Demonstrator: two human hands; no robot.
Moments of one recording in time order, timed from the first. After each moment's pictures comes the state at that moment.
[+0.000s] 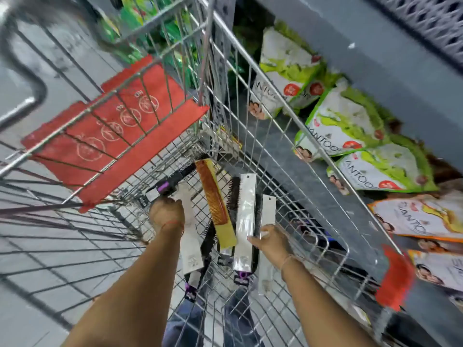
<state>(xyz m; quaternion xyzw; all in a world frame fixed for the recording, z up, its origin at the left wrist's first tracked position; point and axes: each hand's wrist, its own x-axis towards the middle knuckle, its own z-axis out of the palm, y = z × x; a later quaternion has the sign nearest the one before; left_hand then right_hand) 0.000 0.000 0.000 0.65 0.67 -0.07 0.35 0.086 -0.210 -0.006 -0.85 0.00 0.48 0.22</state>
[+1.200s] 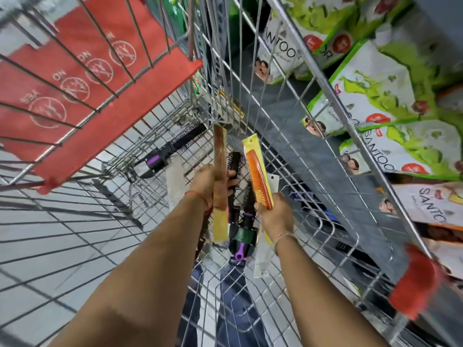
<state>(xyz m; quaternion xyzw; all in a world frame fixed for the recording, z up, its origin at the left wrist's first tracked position) 0.062 -0.039 -0.018 0.31 0.53 -0.06 0.79 0.105 -0.201 -0.031 -0.91 0.00 0.34 0.24</state>
